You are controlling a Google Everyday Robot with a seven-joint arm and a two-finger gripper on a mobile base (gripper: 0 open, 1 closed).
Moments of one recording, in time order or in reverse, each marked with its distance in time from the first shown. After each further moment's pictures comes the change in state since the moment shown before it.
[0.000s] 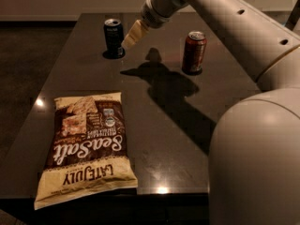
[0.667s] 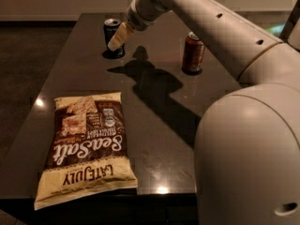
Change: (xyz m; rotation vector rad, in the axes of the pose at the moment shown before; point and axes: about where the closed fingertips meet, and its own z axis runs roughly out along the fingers) arm -0.028 0.017 0.033 -0.005 -0.038 -0.005
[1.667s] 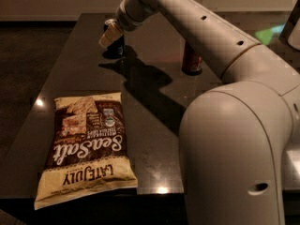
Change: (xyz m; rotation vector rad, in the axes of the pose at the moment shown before) arm -0.028 0.012 0.028 -0.035 -0.045 0.012
